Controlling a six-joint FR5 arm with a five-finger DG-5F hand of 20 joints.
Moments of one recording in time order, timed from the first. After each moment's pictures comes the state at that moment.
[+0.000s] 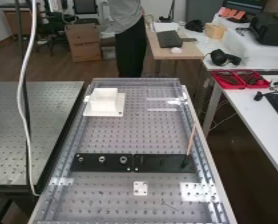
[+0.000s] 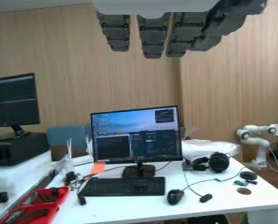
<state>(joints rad) 1.59 -1.55 -1.58 -3.15 -1.53 -0.70</state>
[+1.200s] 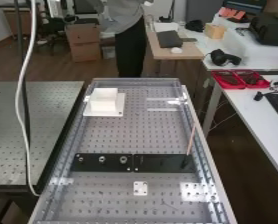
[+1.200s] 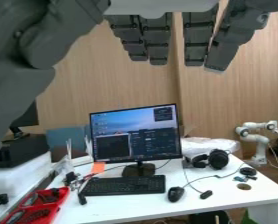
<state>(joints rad) 1.58 -1.55 -1.62 -3.12 -1.53 -0.67</state>
